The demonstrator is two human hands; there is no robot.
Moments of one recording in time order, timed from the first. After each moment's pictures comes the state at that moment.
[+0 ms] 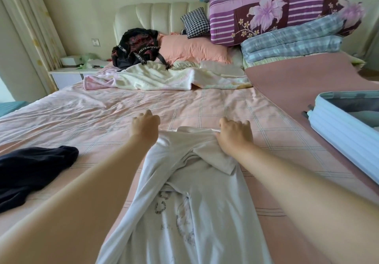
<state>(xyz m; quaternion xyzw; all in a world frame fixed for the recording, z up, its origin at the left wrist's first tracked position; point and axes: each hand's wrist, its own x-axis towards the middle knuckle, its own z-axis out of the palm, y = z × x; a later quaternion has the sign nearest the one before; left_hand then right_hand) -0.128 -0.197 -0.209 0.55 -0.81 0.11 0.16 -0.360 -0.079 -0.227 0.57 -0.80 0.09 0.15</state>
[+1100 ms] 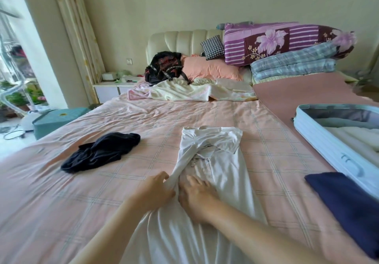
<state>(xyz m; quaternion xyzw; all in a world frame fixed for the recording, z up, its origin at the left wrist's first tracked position) 0.042 0.116 -0.202 0.57 -0.79 -0.19 0.10 -0.119 0.174 -0.230 0.73 -0.67 0.07 -0.07</state>
